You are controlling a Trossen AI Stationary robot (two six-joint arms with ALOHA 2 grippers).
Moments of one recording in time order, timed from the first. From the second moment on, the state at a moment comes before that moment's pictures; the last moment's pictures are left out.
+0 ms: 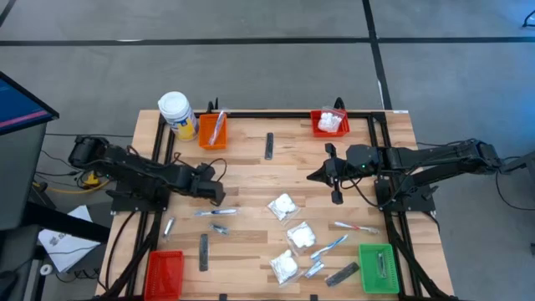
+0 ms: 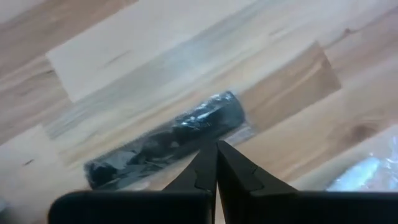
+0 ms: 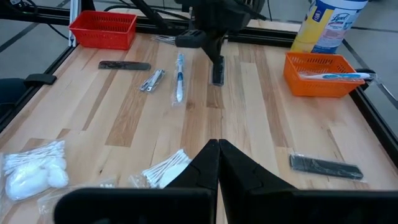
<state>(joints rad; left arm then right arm) -0.16 1.31 0.68 -0.80 -0.34 -1.19 0.05 0.99 0.74 -0.22 0.03 -0.08</state>
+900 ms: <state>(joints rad) -0.09 1.34 0.53 -0.70 -0.34 -1.24 0.05 0.99 0.74 -0.22 0.03 -0.08</state>
